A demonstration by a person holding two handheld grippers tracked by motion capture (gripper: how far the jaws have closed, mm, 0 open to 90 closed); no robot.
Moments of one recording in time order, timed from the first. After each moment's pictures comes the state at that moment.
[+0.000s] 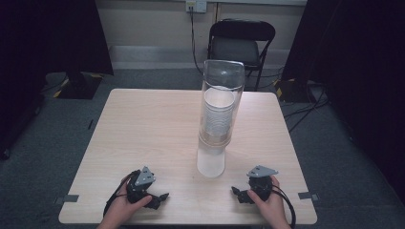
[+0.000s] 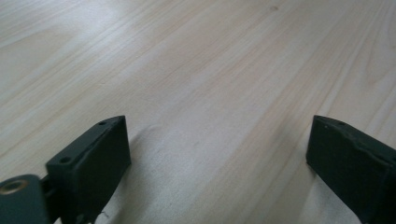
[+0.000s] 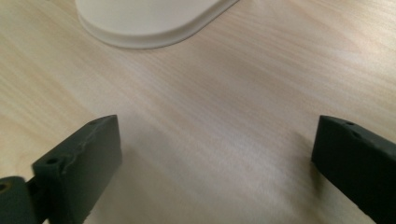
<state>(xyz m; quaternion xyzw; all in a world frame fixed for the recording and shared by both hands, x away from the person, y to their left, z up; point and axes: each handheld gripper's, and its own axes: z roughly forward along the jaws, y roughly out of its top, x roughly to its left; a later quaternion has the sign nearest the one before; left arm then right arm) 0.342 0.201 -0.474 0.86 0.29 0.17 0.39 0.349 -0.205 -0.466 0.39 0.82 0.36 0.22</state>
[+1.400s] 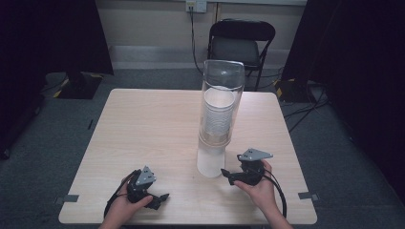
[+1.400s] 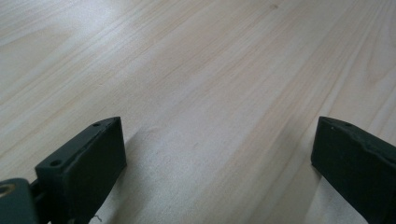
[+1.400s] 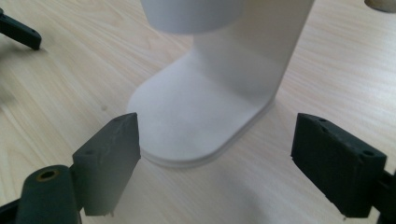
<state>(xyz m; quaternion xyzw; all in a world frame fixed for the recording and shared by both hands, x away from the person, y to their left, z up) 0.342 0.200 -0.475 0.85 0.29 0.17 0.39 0.373 -0.174 -0.417 0.35 0.80 0.43 0.22</state>
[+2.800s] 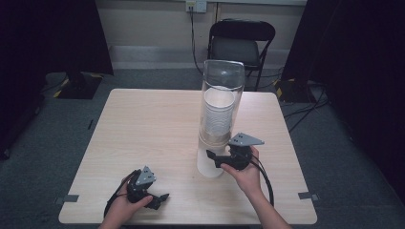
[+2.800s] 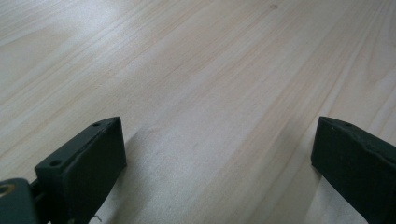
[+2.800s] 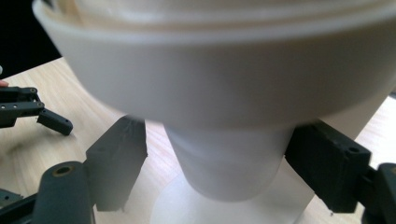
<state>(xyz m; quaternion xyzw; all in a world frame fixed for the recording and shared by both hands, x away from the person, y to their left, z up) 0.342 0.200 -0.475 0.85 0.30 0.17 0.39 0.398 -0.134 -0.383 0.31 0.76 0.52 0.23</state>
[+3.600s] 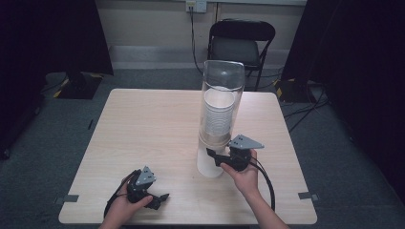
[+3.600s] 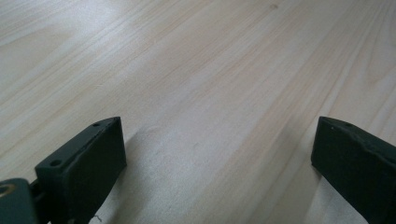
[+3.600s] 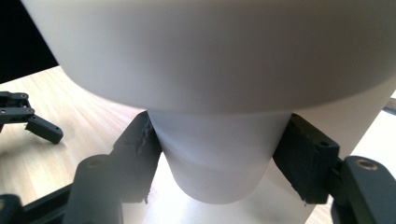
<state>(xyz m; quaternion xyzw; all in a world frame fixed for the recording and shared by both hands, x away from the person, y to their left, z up) 0.343 0.200 -0.474 0.86 0.29 0.17 0.39 0.400 -0.134 -0.395 0.30 0.74 0.54 0.25</state>
